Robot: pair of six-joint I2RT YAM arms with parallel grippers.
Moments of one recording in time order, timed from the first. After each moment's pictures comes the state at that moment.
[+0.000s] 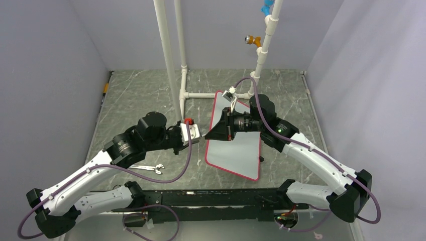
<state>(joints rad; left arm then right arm) -0.89 0.90 1.03 -0.55 0.28 0.37 0.74 1.12 1.03 -0.18 -0.72 0.59</state>
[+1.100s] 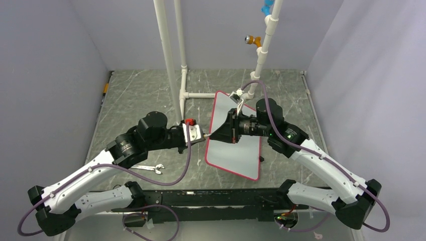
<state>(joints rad) -0.91 0.91 1.03 -0.45 0.31 0.38 0.76 1.03 1.04 -0.29 -0.57 0.55</state>
